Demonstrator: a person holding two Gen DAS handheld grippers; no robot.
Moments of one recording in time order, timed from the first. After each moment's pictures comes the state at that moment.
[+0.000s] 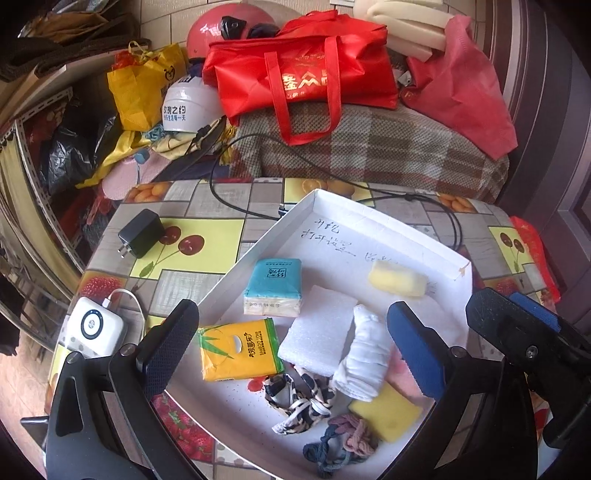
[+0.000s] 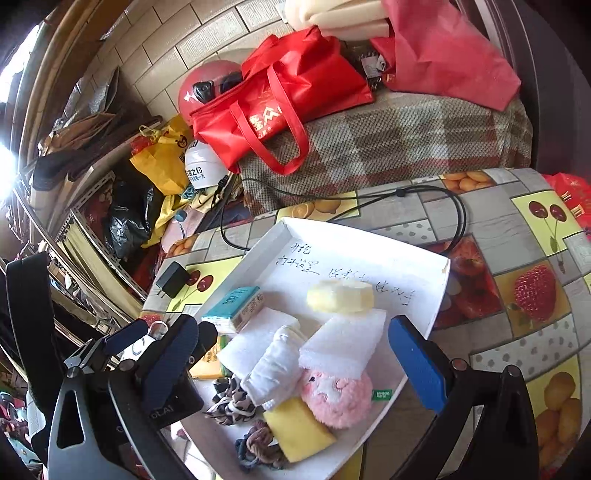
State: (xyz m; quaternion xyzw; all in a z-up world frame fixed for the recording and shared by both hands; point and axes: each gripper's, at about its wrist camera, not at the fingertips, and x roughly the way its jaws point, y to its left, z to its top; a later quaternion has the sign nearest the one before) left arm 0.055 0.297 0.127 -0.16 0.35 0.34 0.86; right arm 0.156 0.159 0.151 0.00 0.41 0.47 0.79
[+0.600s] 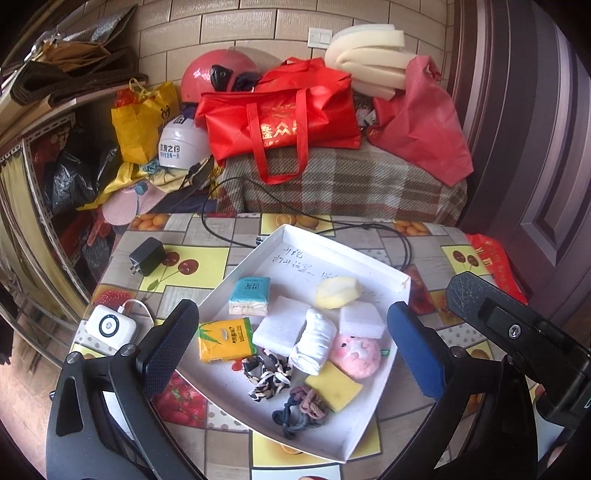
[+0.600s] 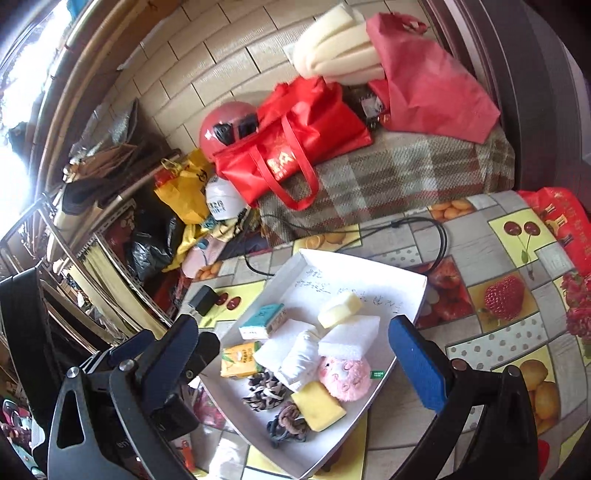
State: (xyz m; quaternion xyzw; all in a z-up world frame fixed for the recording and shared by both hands) left arm 0.016 0.235 0.195 -0.15 0.30 0.32 0.89; right arm 0.126 0.106 0.209 0.04 0.36 0.48 0.80
